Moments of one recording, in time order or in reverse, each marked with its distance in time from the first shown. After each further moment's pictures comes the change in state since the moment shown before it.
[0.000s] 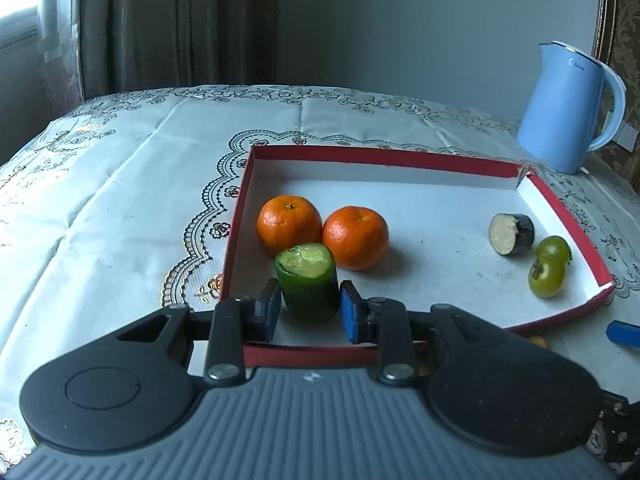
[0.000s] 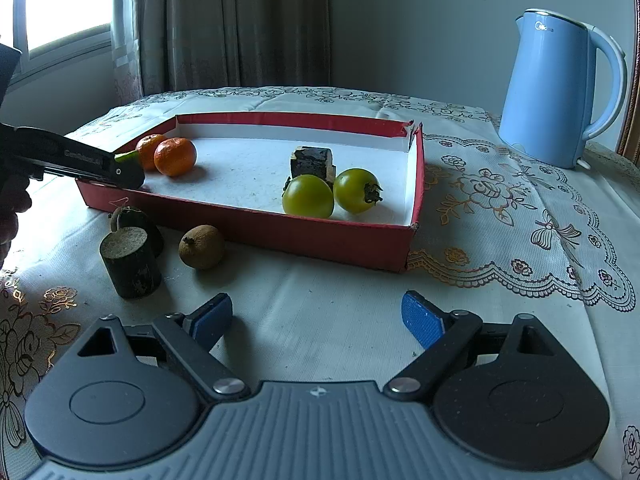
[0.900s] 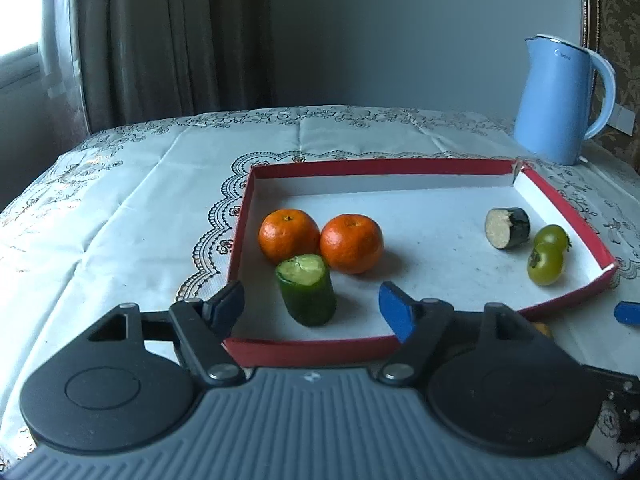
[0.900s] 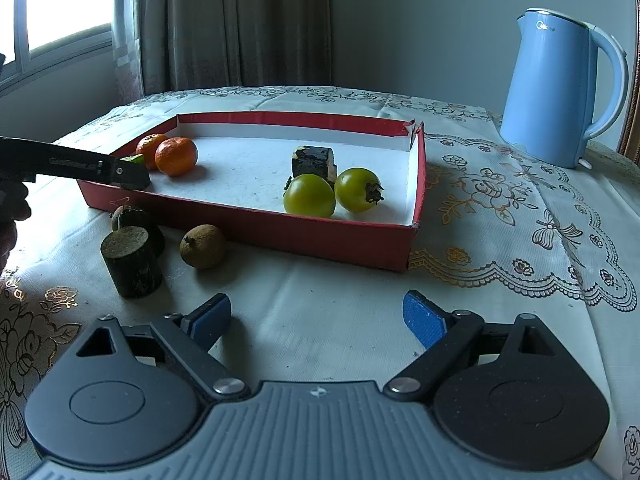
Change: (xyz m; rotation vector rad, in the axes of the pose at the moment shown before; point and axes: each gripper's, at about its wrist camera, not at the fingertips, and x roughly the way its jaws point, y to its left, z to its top) left arm -0.018 -0.012 -0.009 0.078 -0.069 0.038; right arm 0.000 0.000 0.000 0.000 0.001 0.001
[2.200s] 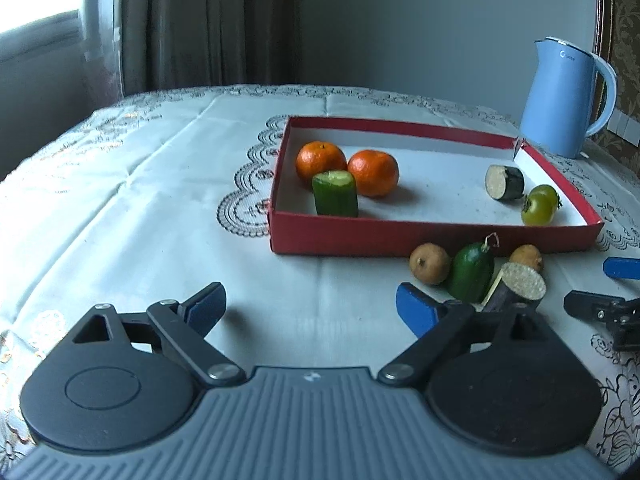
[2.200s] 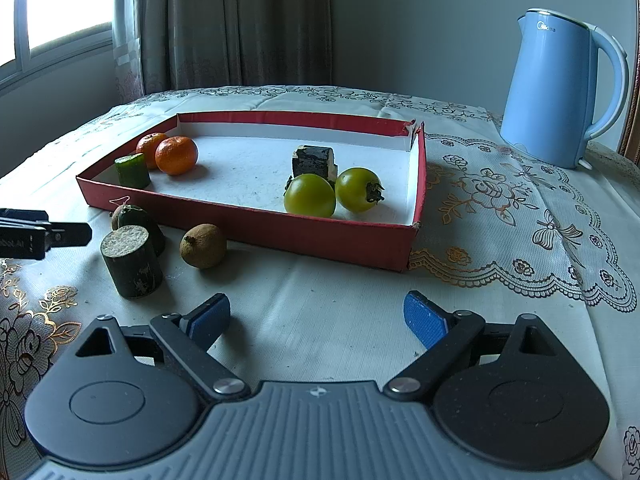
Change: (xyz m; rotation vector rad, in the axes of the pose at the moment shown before) left arm -0.038 0.013 -0.056 -0.085 0.024 0.028; right arm 0.000 0.000 0.000 -0.001 0.001 0.001
